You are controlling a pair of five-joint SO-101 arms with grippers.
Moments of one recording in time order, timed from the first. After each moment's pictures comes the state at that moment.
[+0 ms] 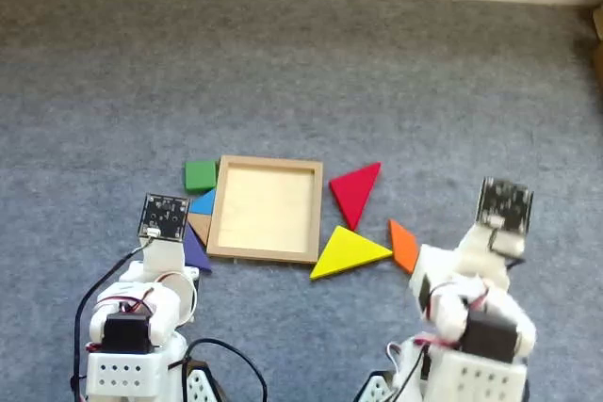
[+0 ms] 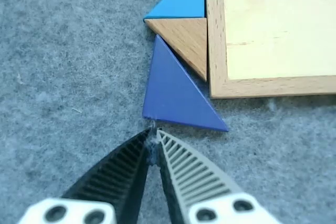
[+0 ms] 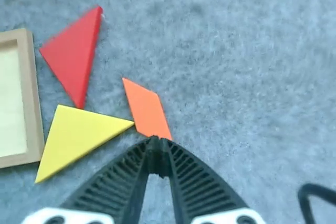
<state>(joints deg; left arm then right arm) -5.1 -102.6 96.0 75.9 -0.5 6.2 -75.1 59.9 80.3 -0.3</state>
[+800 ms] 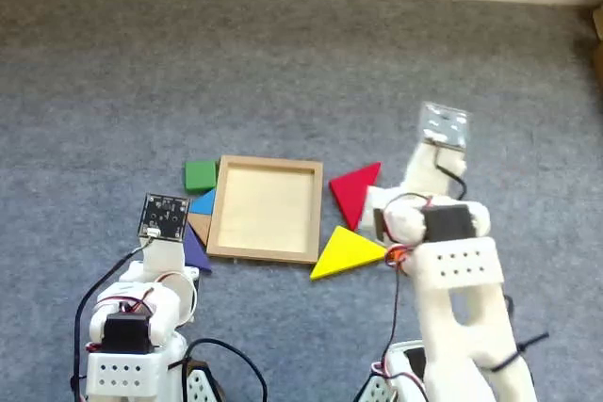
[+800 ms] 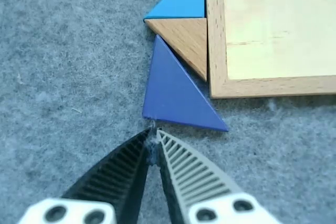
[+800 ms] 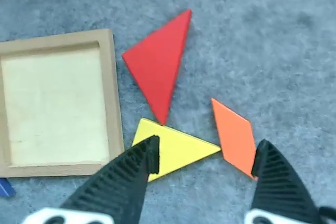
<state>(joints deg) -5.1 -102.6 96.0 75.9 -0.5 -16.2 -39.4 44.5 66.4 -17.5</state>
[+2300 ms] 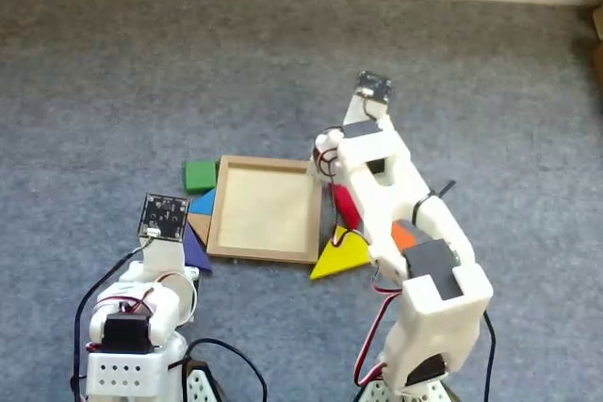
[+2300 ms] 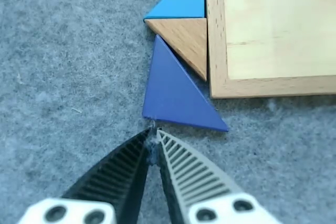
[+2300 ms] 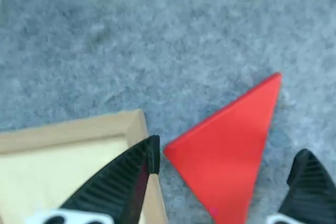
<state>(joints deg) -5.1 -102.6 96.0 75.9 -0.5 -22.5 15.3 12.4 52.5 -29.1</state>
